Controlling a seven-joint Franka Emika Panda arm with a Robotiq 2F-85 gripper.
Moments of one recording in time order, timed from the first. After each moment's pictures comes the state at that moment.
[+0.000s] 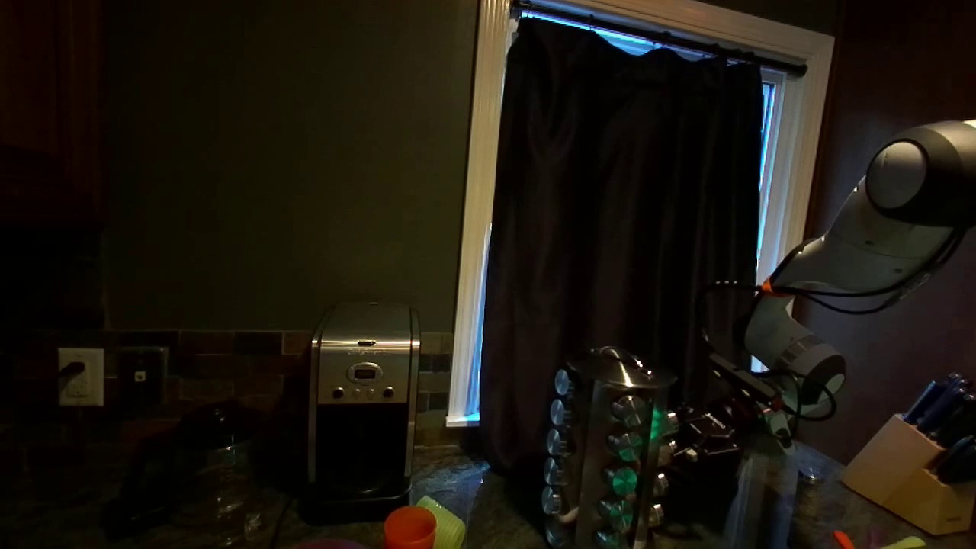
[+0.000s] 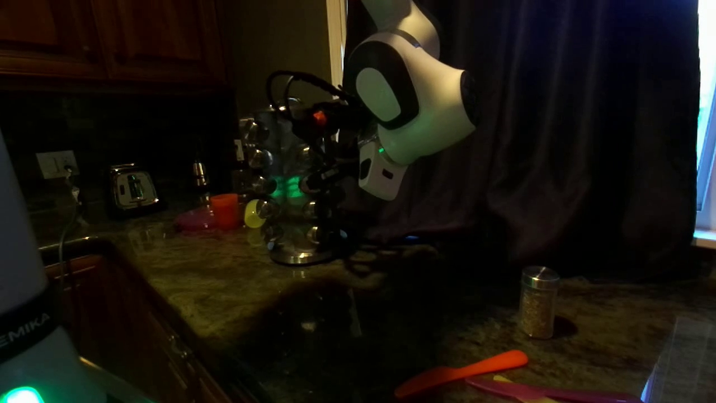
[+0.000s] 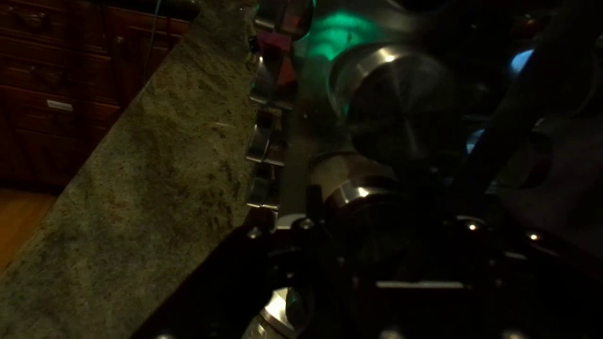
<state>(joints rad) -0.29 0.23 -0.34 -2.35 1.14 1.69 0.31</state>
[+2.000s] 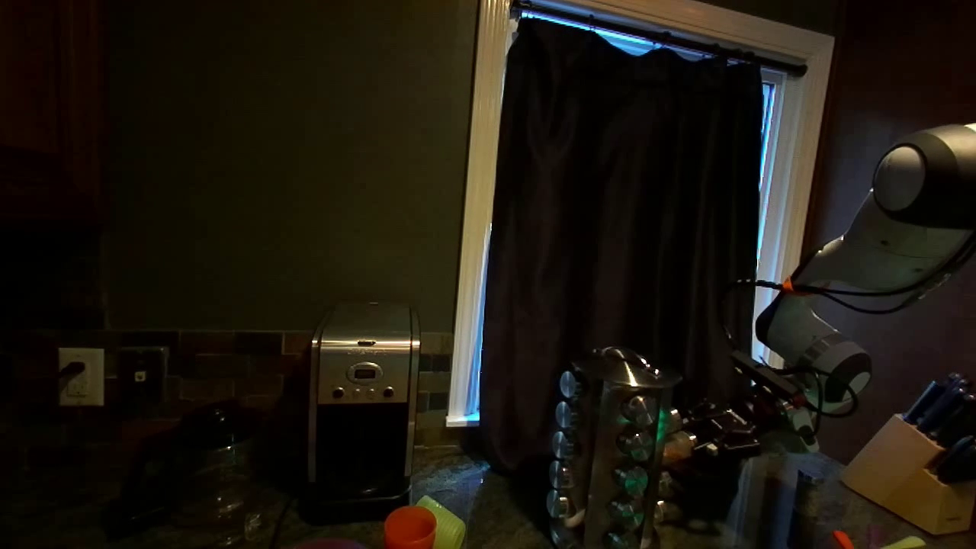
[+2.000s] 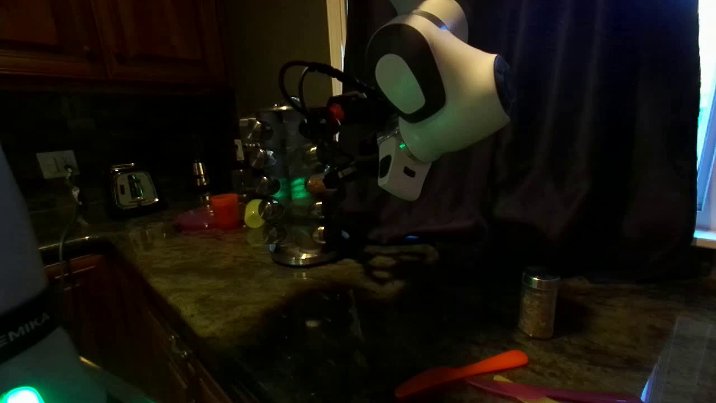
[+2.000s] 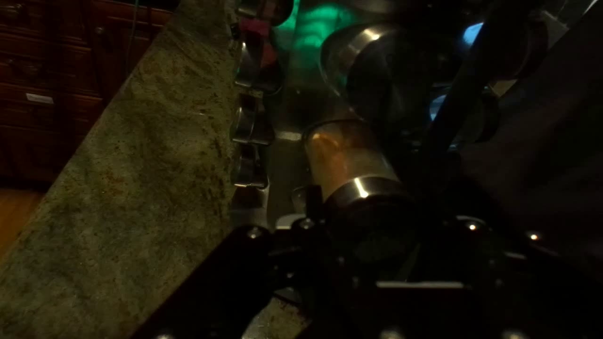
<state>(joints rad) -0.36 0.23 -0.37 -2.33 1.11 1.66 0.31</state>
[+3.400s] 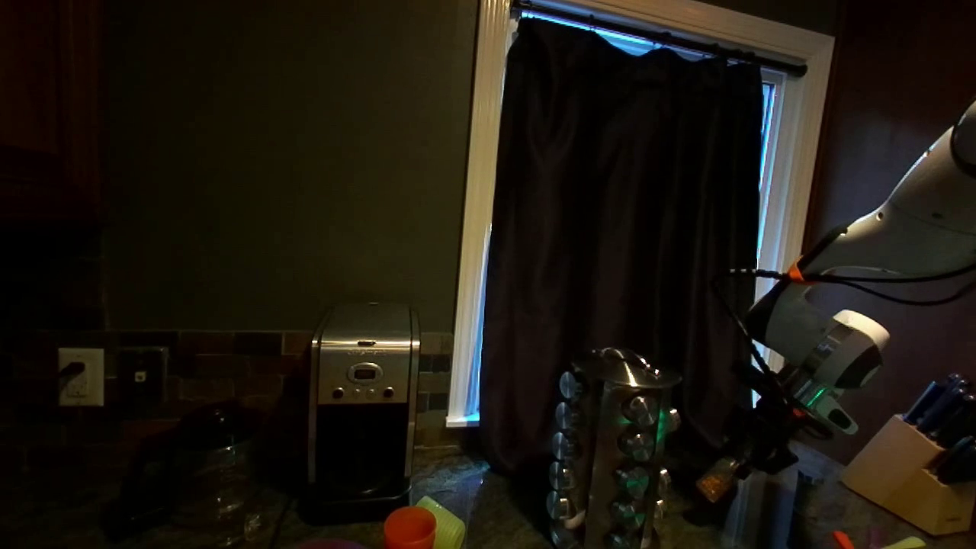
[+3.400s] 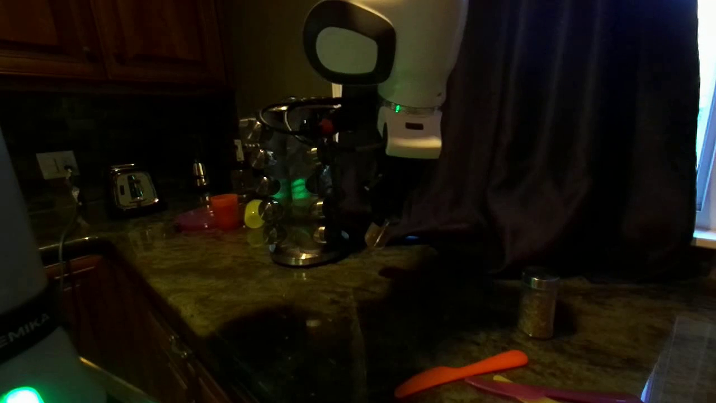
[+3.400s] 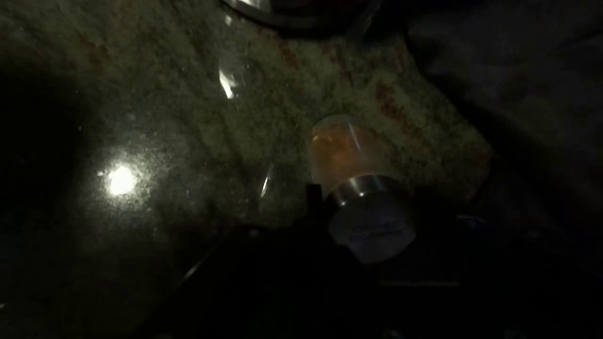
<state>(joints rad) -0.28 -0.01 -0.34 -2.54 0.86 2.49 0.55</state>
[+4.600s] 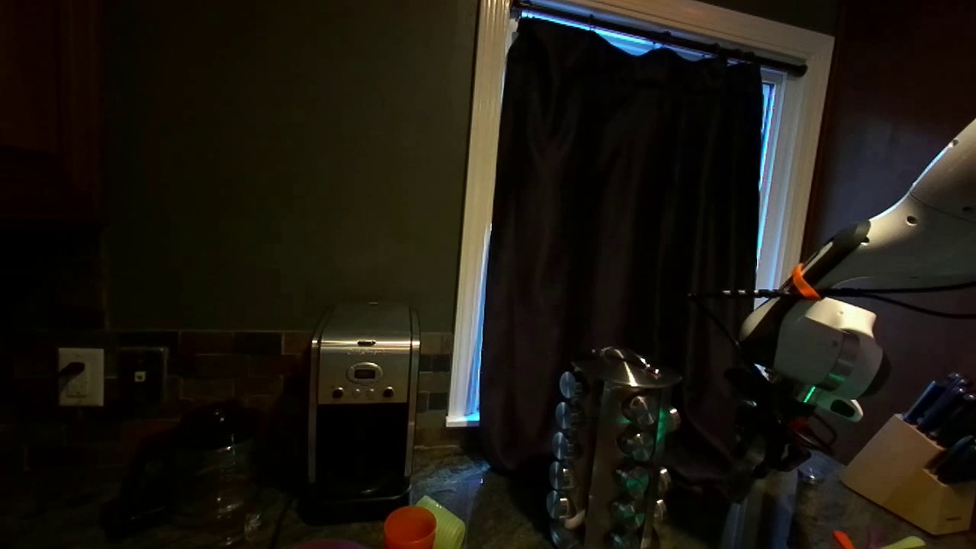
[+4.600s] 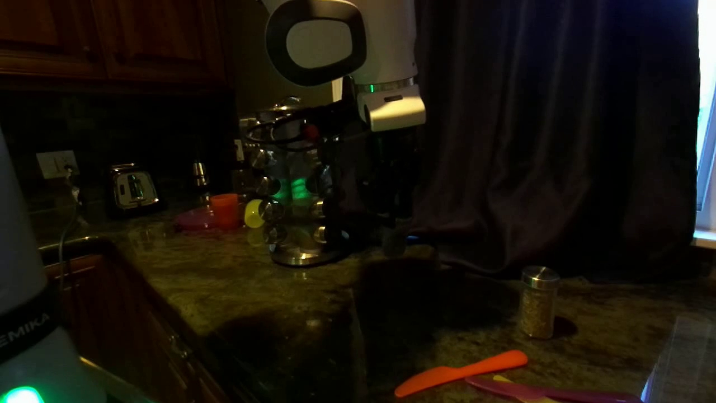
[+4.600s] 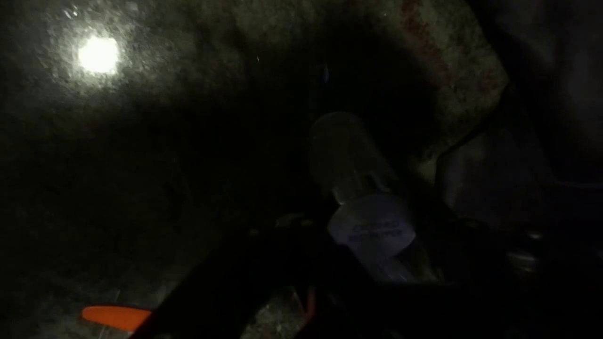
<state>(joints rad) -0.28 -0.10 -0.27 -2.68 0.49 2.80 0.83</state>
